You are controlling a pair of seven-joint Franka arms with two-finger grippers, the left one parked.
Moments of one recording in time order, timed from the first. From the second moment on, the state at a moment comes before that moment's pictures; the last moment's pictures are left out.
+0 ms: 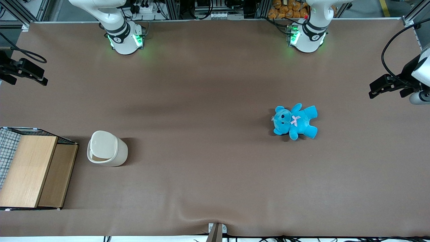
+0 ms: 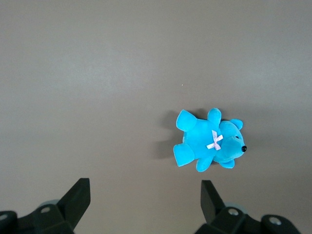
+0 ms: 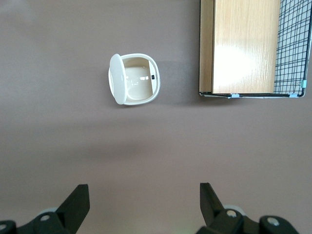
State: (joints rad) arm 0.01 -0.02 -0.03 -1.50 0.00 1.47 0.02
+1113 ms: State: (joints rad) arm 0.01 -0.02 -0.05 -1.49 0.00 1.48 0.02
